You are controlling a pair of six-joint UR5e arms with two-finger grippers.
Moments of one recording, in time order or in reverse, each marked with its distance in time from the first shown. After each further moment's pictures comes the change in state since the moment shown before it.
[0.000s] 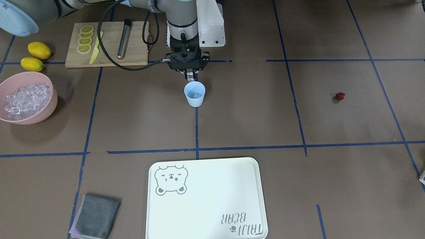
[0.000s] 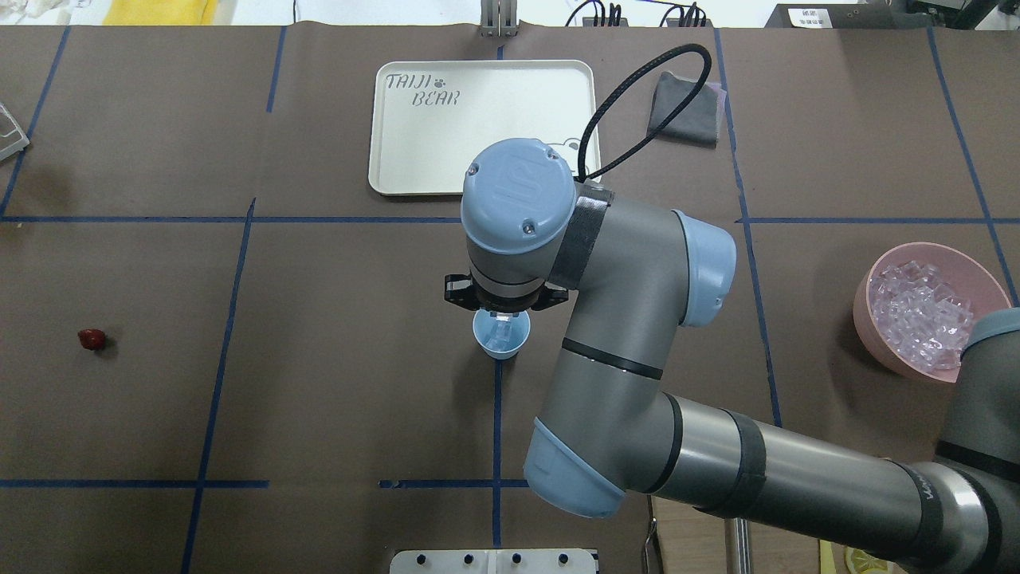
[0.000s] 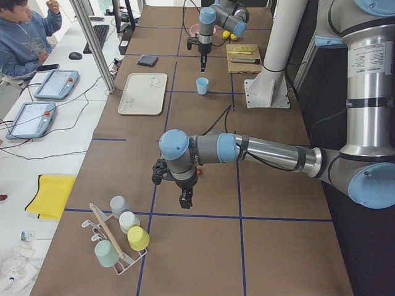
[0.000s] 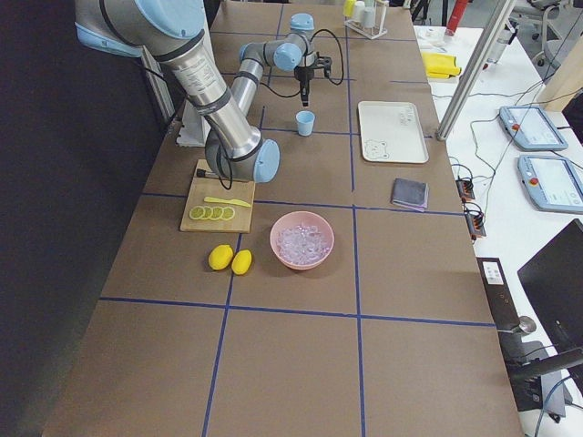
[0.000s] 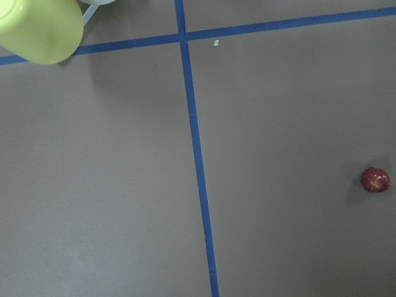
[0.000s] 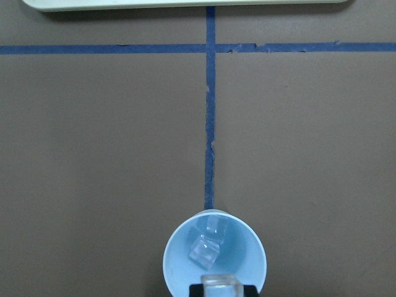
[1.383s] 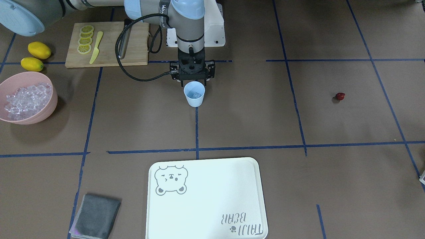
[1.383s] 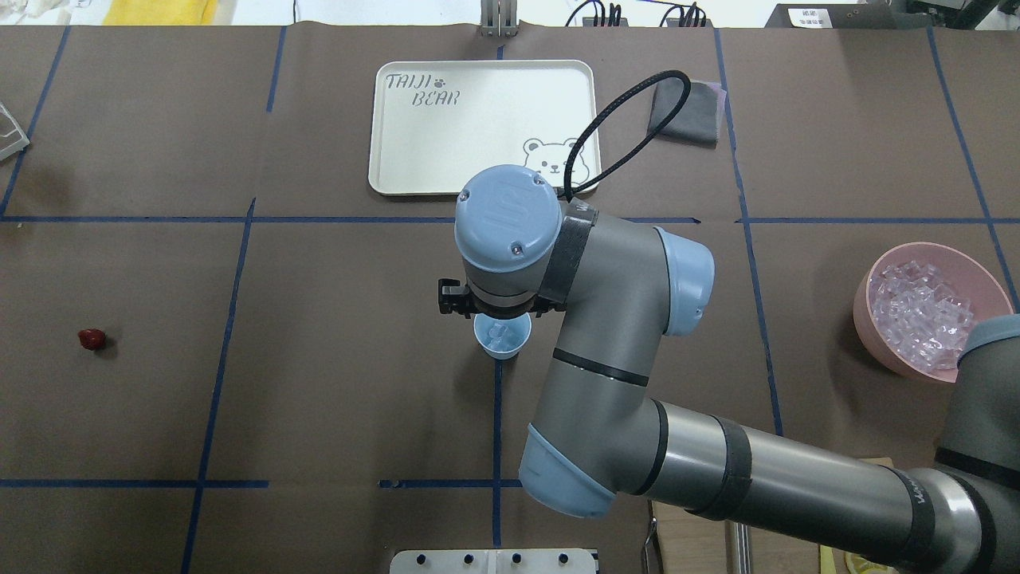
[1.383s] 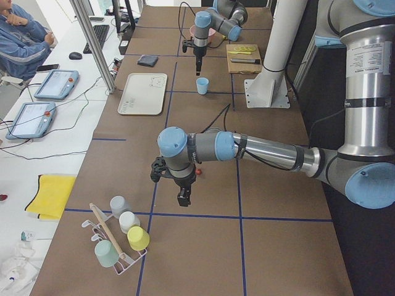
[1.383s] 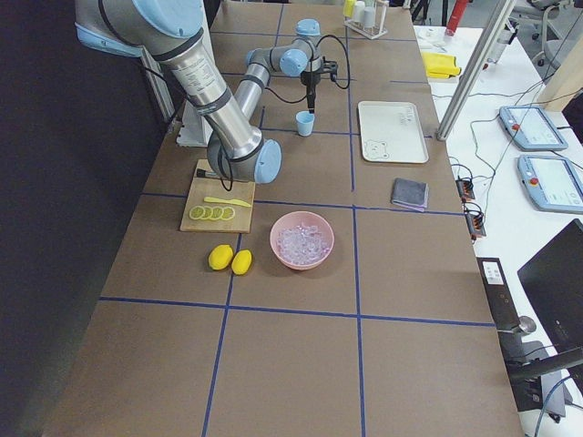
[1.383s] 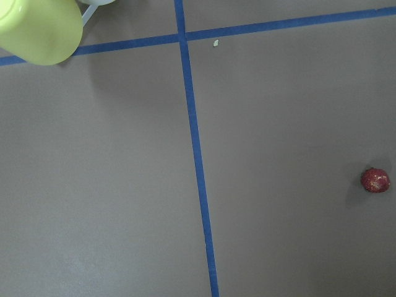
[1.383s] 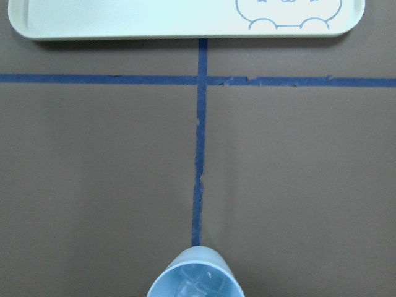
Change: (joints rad) left arm 0.017 -0.020 -0.003 0.001 0.007 -0.001; right arm 0.079 -0.015 -0.013 0.030 0.055 -0.076
